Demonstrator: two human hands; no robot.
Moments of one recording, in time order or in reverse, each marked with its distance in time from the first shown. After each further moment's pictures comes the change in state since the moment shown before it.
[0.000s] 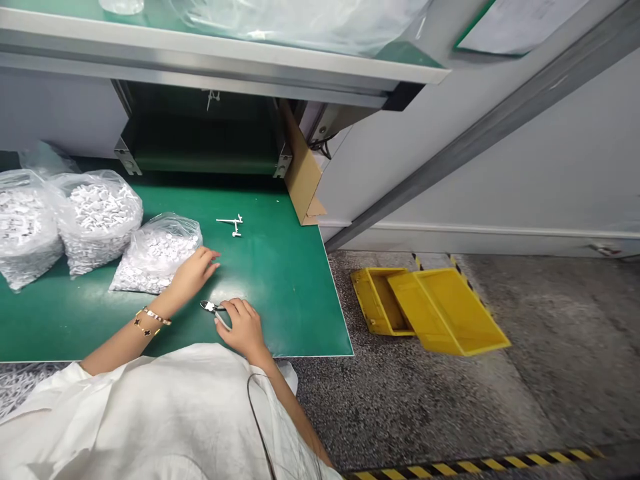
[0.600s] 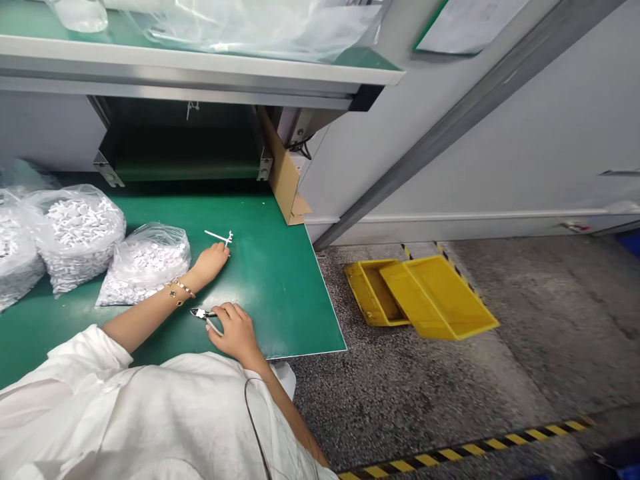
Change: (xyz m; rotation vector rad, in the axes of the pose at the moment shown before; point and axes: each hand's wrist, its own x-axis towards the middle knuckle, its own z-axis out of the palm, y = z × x) left_hand 0.077 0.011 0.048 0.376 -0.279 0.058; right_hand 0.000 0.001 0.000 -0.015 -0.028 0.014
